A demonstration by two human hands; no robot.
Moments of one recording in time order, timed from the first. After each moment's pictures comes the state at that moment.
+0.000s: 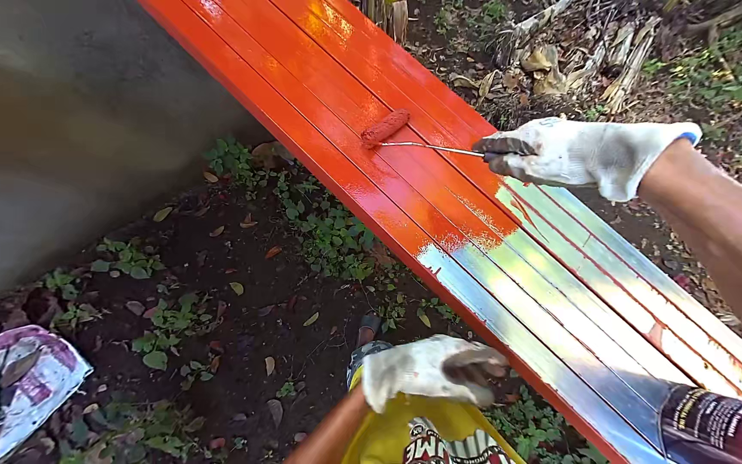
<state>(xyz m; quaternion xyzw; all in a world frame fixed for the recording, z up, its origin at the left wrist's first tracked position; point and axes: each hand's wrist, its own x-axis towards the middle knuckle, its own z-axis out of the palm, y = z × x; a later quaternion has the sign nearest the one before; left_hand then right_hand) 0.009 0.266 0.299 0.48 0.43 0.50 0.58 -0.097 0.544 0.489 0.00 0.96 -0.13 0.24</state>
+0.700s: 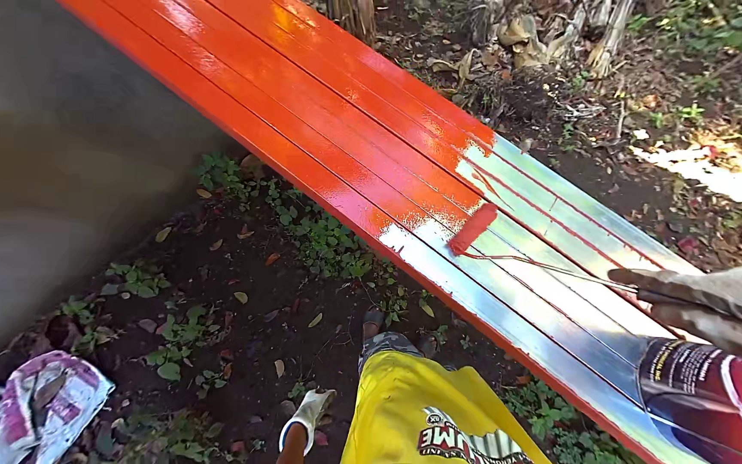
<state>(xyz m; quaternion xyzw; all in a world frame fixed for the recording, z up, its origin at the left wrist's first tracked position) 0.110 0.027 0.015 -0.31 0.72 0.31 0.54 0.214 0.596 0.500 0.19 0.92 -0.18 0.29</state>
